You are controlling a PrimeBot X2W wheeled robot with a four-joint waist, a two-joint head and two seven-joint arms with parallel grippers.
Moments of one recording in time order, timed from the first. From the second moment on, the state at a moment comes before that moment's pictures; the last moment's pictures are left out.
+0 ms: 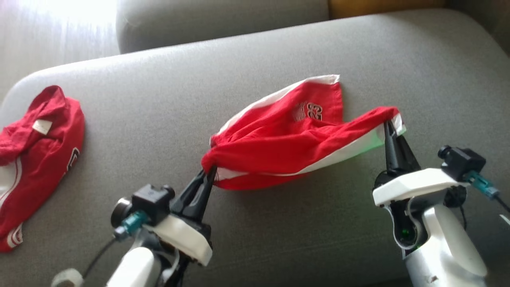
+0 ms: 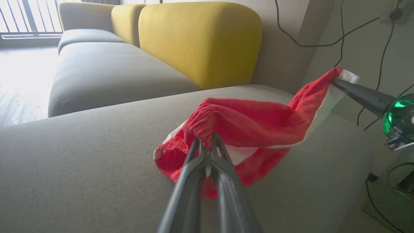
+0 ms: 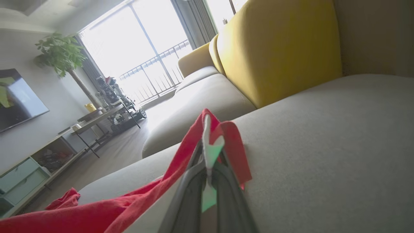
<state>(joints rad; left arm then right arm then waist) -0.11 0.14 -0.43 0.18 -0.26 -0.11 -0.17 -0.30 -0.06 0.07 0.45 0.52 0.13 -0.26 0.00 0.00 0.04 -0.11</state>
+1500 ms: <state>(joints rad) -1.39 0.14 -0.22 0.41 -0.70 -0.09 0.16 -1.57 -0.07 -0.06 0.73 0.63 0.13 -0.26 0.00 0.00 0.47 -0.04</state>
